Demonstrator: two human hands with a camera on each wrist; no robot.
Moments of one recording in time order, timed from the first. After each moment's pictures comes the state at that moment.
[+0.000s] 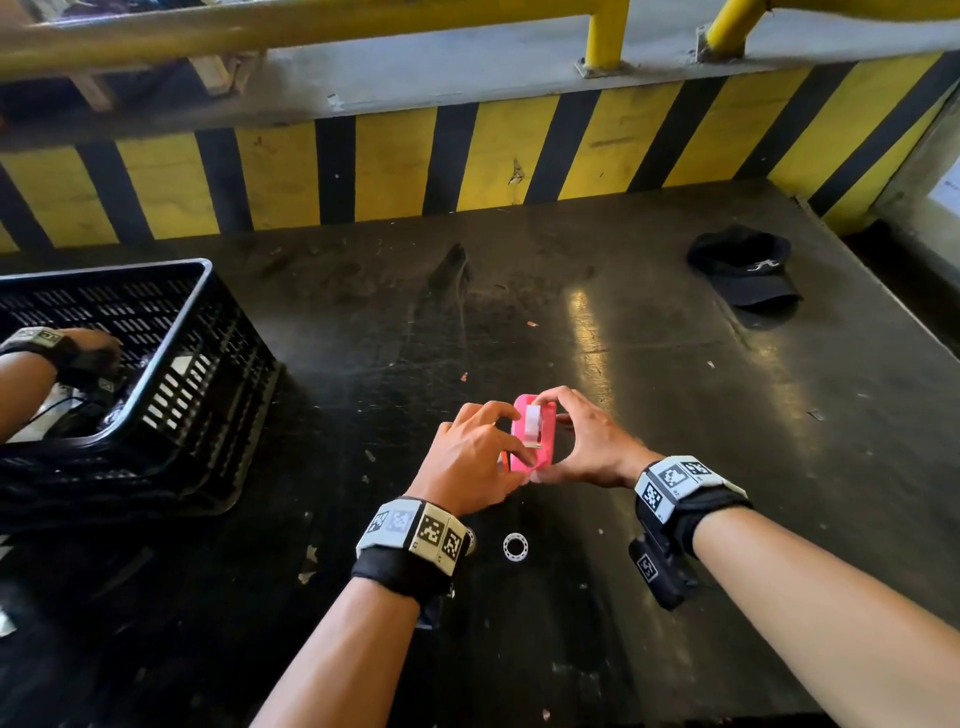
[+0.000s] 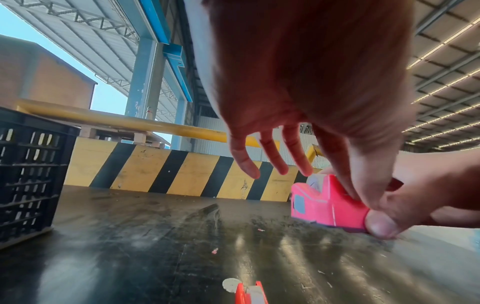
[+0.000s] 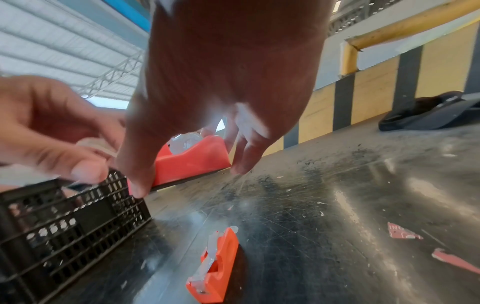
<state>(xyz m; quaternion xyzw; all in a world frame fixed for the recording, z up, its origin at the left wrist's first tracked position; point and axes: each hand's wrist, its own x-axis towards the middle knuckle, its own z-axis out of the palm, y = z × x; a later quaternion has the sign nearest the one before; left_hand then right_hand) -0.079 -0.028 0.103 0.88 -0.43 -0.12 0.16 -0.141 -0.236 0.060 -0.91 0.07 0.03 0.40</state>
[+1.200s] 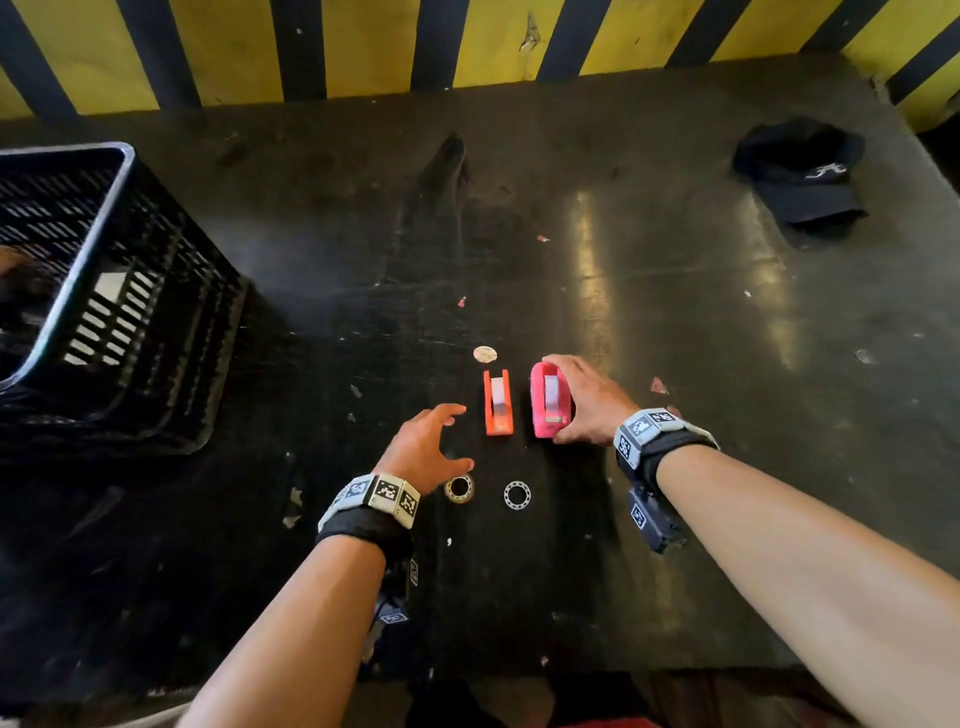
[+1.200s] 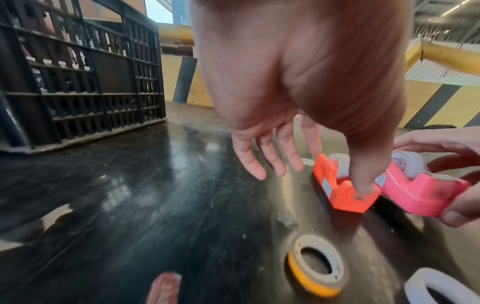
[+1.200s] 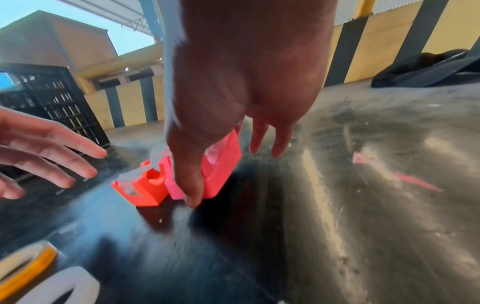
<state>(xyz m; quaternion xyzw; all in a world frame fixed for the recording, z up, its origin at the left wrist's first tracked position) -0.041 0.020 -0.016 0.90 -0.20 -0.32 0.23 -0.104 -0.251 -0.041 -0.94 0.12 0.18 0.27</state>
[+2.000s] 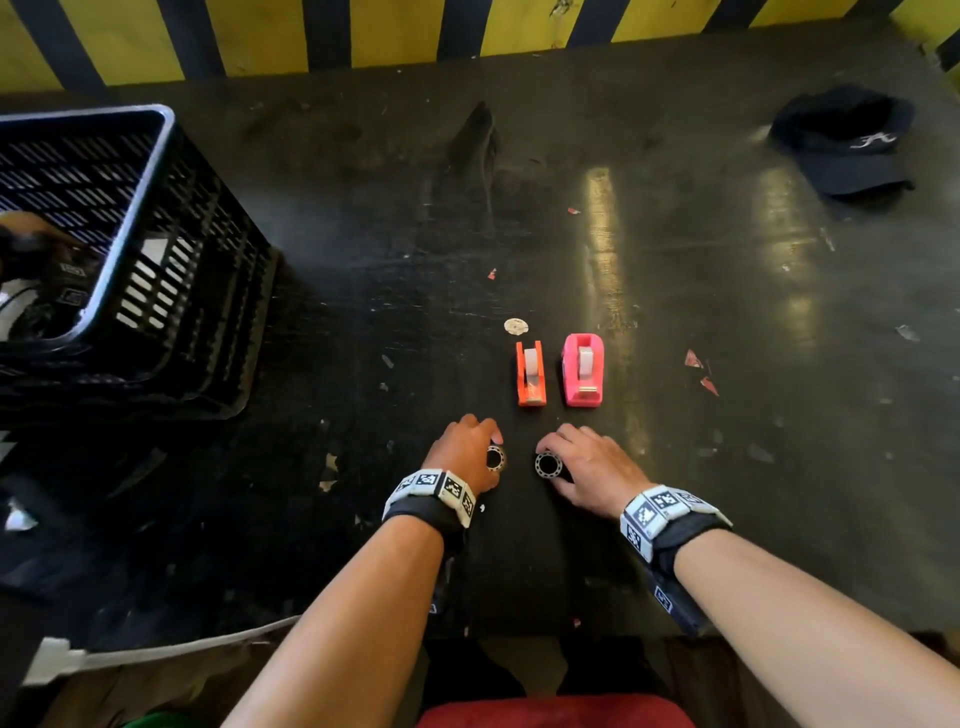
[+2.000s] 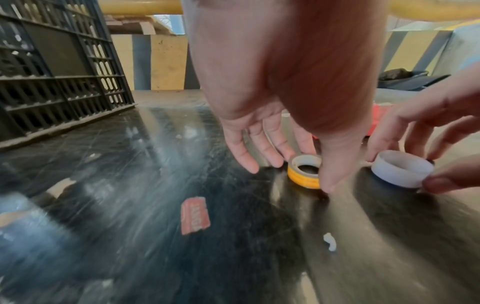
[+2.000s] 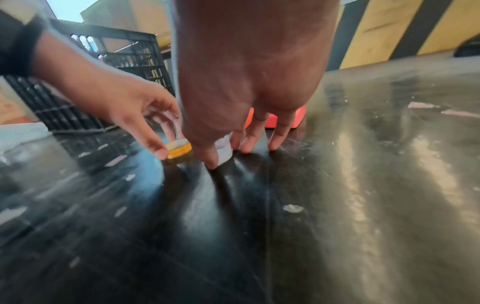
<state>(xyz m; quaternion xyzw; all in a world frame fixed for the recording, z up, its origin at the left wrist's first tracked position) -0.072 0.027 -0.049 0.91 -0.24 -0.34 0.08 -0.182 -0.152 -0.054 -0.96 0.02 0.20 0.19</state>
